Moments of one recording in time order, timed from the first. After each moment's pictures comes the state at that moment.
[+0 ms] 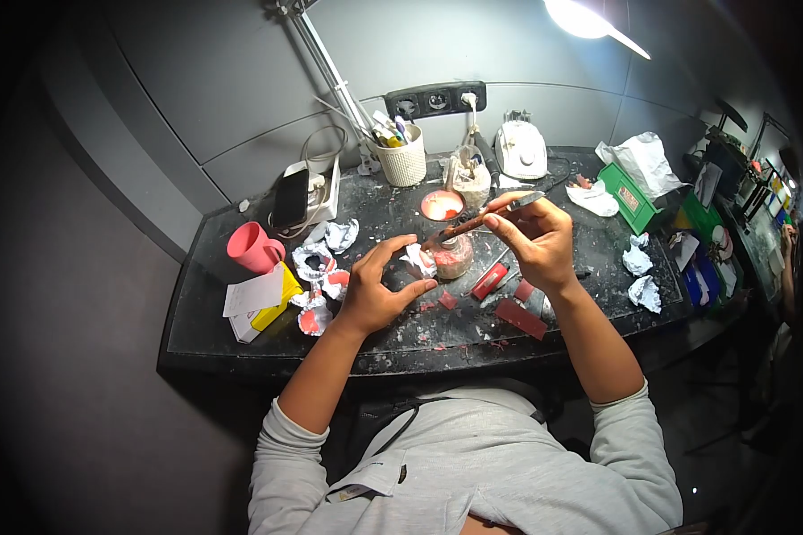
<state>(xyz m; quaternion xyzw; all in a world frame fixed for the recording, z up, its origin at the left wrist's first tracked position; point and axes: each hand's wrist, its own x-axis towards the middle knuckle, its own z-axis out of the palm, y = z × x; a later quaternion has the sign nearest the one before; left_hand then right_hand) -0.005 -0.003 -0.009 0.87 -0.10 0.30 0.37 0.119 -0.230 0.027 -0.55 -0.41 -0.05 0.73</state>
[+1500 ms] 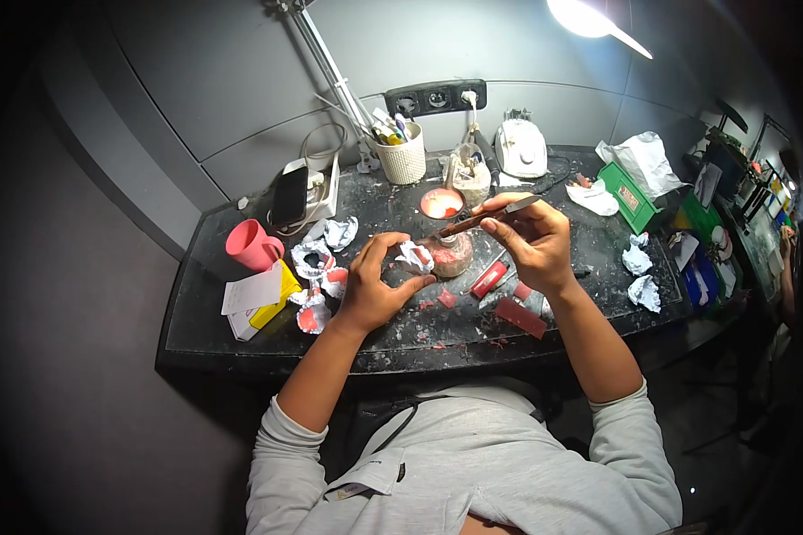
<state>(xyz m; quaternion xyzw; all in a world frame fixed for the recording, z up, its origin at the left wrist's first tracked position) -0.002 -0.003 -0.013 0.87 -0.09 0.35 0.33 0.119 -0.230 0.025 -0.53 -0.46 -0.04 0.72</state>
